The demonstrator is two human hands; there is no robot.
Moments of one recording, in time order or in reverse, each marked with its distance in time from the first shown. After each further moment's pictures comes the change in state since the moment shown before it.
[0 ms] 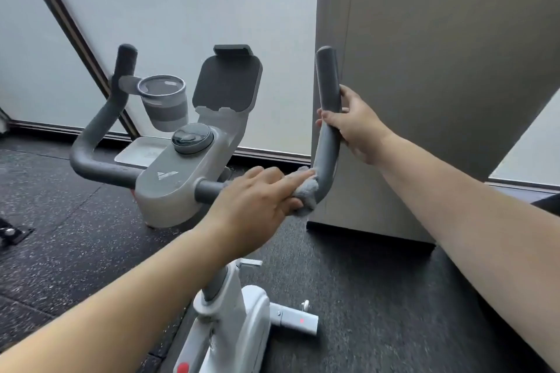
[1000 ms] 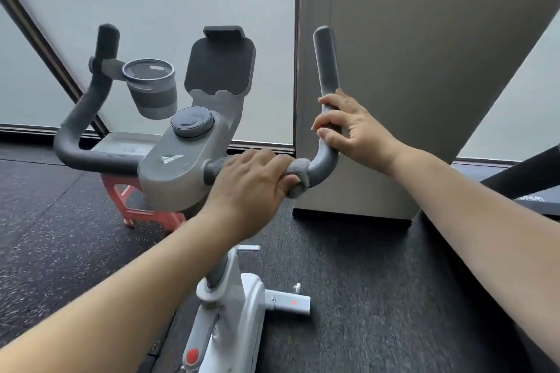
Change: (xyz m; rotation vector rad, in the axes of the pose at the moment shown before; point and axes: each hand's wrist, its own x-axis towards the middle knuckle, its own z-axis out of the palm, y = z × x) left_hand -0.018 -0.012 -0.003 0.075 0.025 -0.046; right_hand -0.060 0.010 -0.002 -0.910 -0.130 -0.339
